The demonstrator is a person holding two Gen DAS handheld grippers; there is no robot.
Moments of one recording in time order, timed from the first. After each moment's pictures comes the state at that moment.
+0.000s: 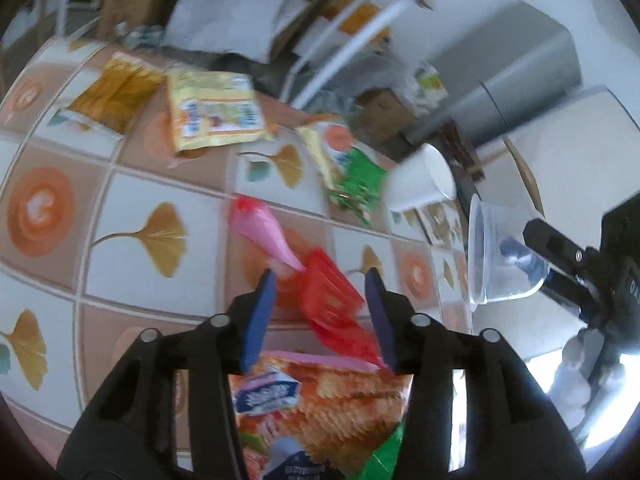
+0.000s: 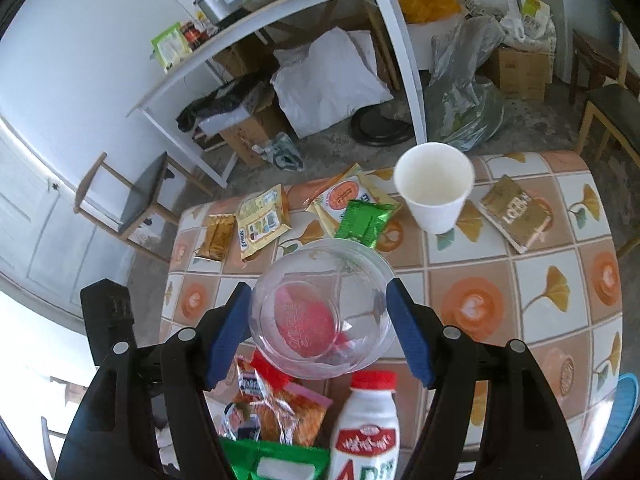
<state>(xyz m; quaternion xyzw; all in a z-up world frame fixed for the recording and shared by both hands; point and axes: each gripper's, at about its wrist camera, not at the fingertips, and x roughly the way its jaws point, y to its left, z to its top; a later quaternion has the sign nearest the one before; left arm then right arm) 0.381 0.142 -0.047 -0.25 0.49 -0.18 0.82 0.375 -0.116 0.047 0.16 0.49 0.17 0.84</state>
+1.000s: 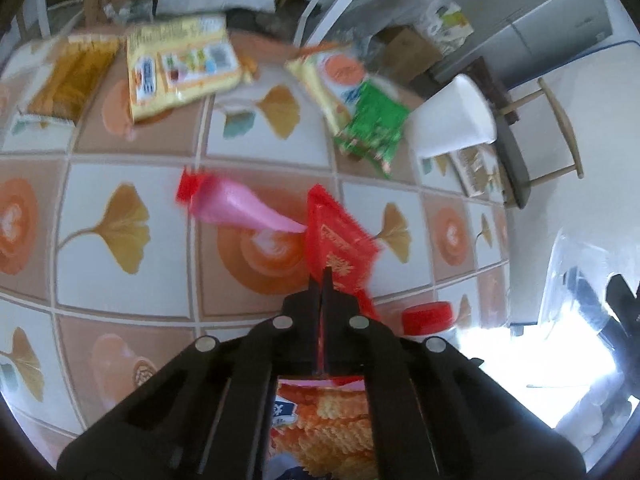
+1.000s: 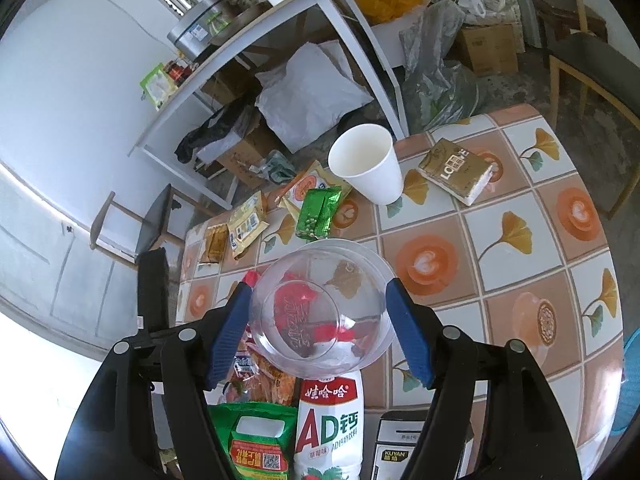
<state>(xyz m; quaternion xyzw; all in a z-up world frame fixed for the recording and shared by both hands) 0.412 0.104 -0.068 -0.18 0.58 -0.15 0.78 0.330 -0.188 0.035 0.24 0.47 0.16 0.84</state>
